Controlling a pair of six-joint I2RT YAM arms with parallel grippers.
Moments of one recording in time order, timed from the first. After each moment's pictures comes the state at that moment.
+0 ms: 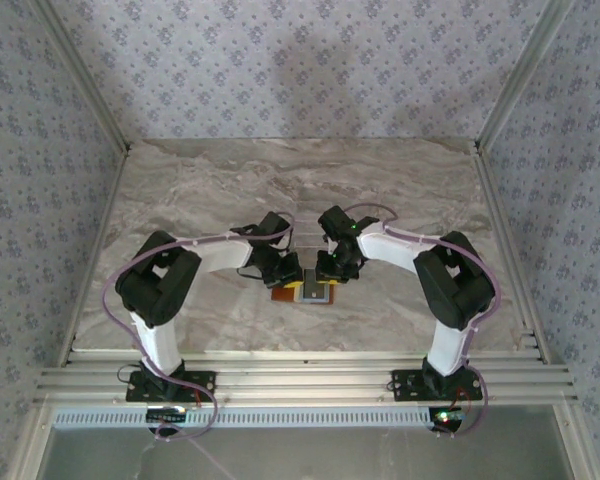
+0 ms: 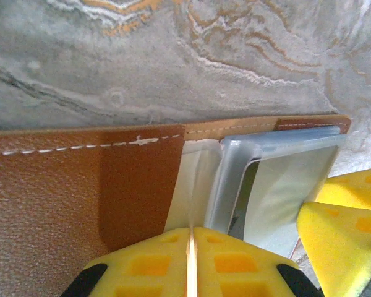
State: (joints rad) left arm -0.68 1.84 1.03 -0.36 0.46 -0.87; right arm 0.63 1.80 1.12 -0.65 -0.27 0.61
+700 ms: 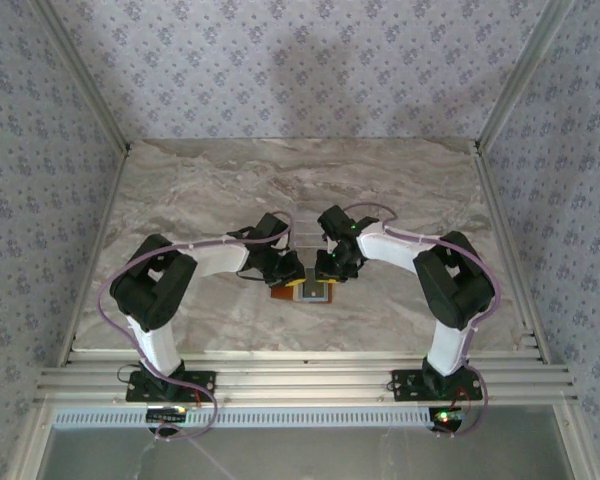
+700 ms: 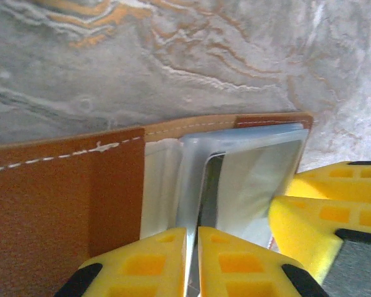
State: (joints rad) left arm -0.68 1.81 0.99 -0.28 0.47 -0.89; right arm 0.63 1.80 1.12 -0.63 -0.27 0.61
